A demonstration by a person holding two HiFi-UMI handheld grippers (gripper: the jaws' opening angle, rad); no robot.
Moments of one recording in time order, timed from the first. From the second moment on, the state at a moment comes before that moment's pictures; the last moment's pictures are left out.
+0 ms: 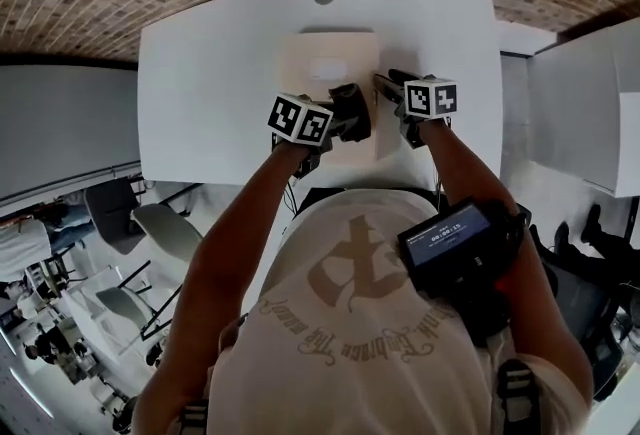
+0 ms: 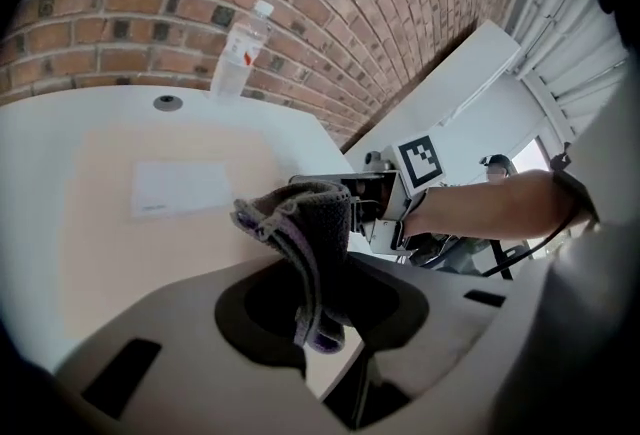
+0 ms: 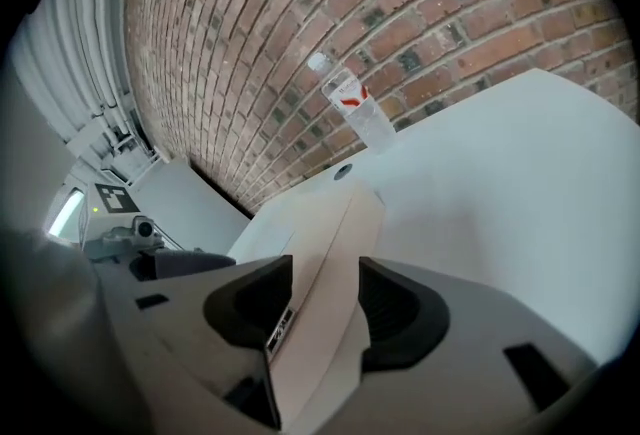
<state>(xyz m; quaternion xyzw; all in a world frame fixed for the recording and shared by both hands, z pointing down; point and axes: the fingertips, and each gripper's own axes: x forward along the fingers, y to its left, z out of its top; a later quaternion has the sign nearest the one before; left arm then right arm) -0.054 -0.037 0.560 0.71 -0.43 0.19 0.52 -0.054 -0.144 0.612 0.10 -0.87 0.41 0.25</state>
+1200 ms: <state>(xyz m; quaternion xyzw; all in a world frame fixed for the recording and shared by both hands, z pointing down) -0.085 -0.012 0.600 0.63 -0.46 0.21 0.59 -0.076 -0.142 0.631 0.05 -0.85 0.41 0.32</state>
